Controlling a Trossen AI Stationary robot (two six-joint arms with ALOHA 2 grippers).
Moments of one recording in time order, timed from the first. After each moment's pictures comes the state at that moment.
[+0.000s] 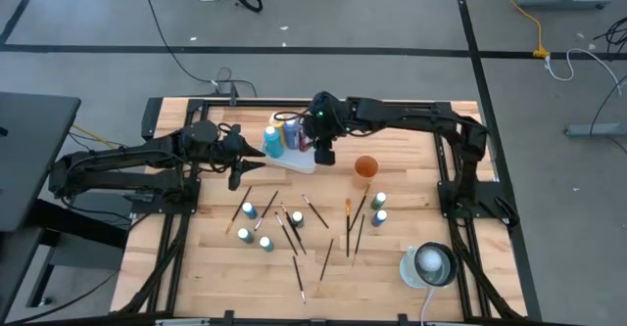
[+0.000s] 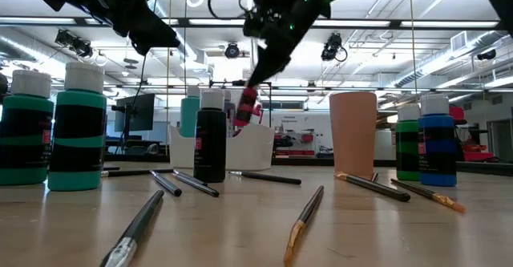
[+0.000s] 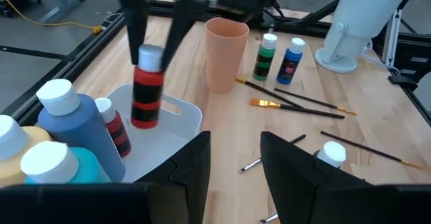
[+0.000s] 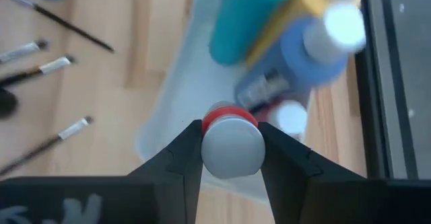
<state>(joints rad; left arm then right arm) 0.27 0.77 0.58 -0.21 0.15 -0.01 -0.31 1.91 1.66 -0.66 -0.08 -0.35</state>
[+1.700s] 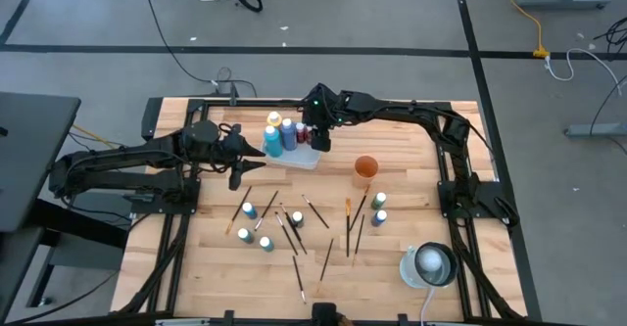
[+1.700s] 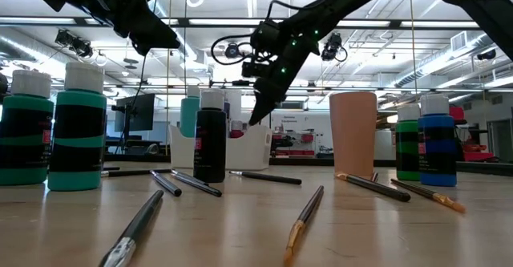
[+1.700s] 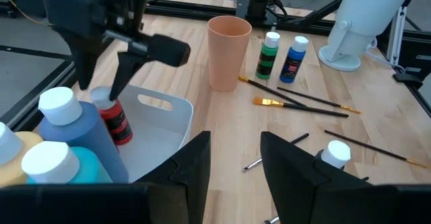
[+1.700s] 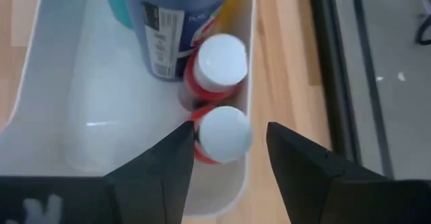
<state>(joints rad) 0.27 0.77 0.58 -0.21 0.14 0.00 -0.42 2.05 1.66 -0.54 -0.01 -0.40</state>
